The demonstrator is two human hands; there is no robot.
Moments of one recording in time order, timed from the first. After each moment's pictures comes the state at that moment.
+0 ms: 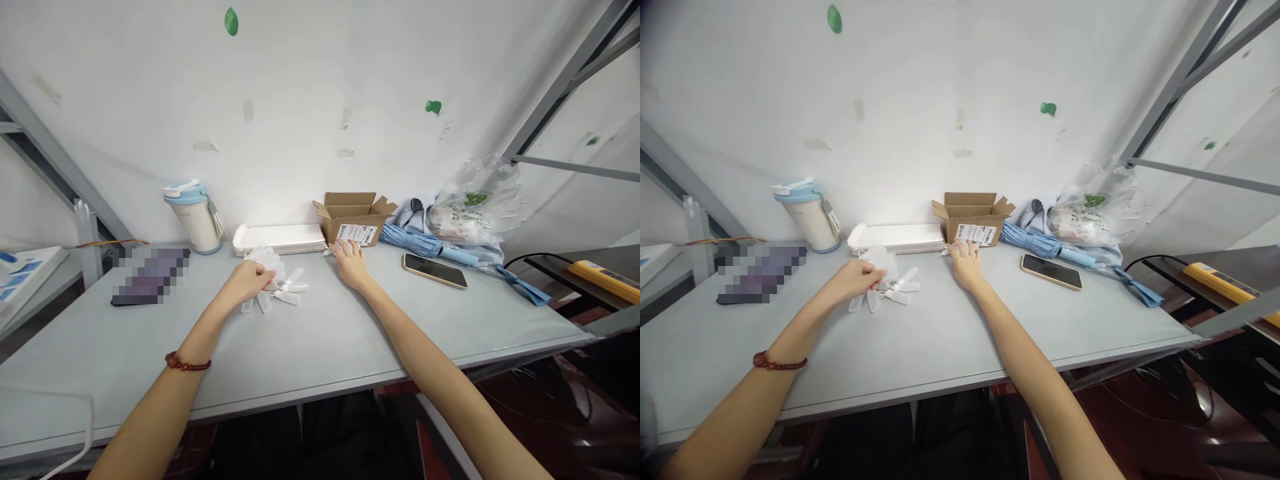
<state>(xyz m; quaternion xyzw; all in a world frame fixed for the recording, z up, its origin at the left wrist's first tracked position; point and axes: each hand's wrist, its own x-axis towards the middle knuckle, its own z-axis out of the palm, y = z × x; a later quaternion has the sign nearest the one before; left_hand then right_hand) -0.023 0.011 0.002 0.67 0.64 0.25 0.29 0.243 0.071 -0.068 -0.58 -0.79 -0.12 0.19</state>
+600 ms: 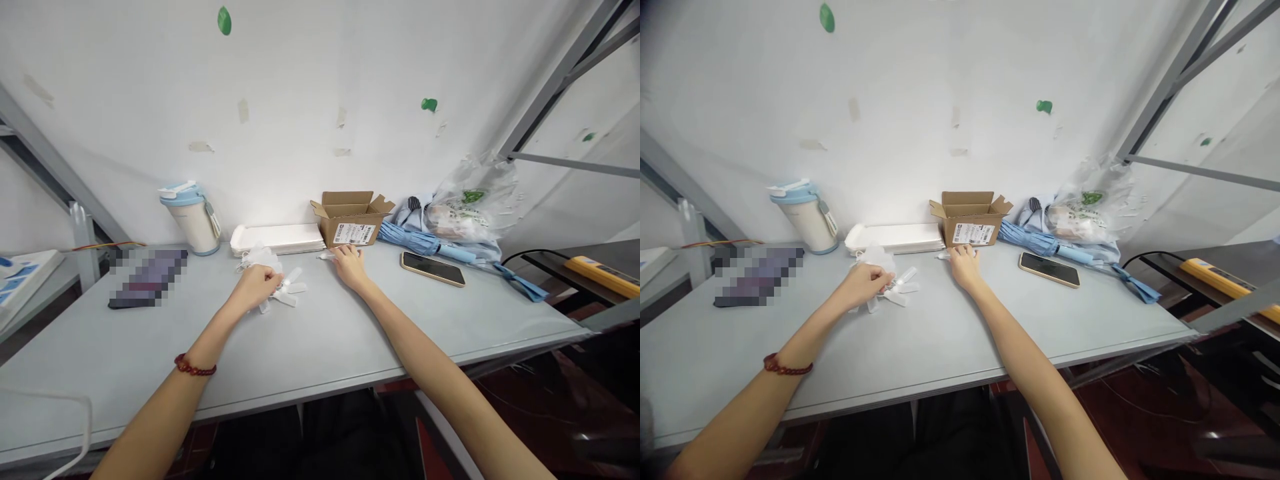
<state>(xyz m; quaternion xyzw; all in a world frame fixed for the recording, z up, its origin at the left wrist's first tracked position) -0.006 0.005 -0.004 0.70 0.61 0.26 0.27 0.237 0.065 -0.061 -0.61 -0.77 -0.06 0.19</state>
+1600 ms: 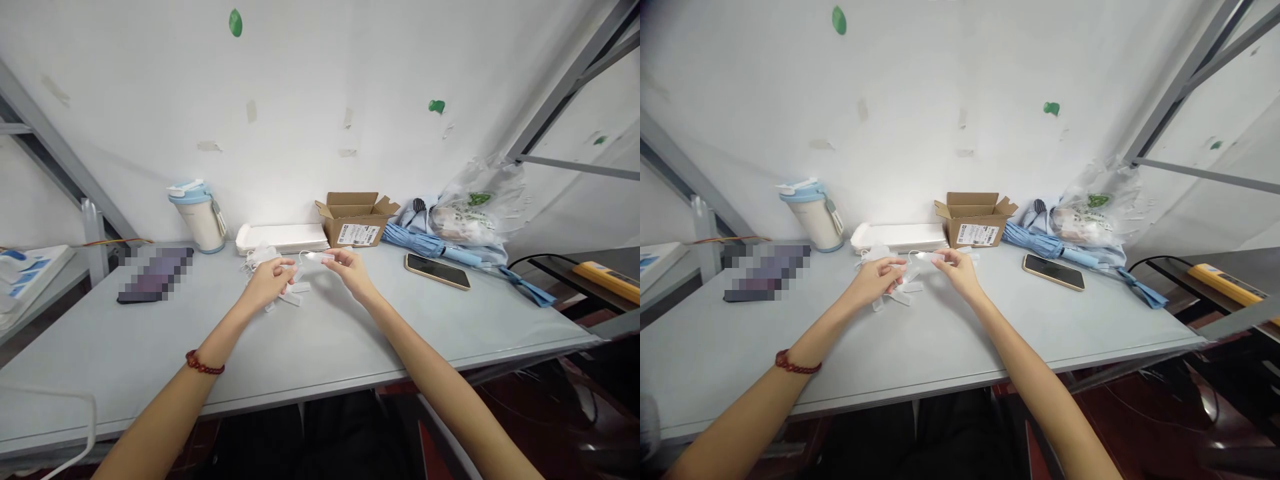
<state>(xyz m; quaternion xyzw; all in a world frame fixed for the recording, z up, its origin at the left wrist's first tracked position) 0.009 -0.005 -0.001 0.63 0.54 0.37 0.41 0.211 0.024 -0.030 -0.43 -0.60 0.42 0.53</state>
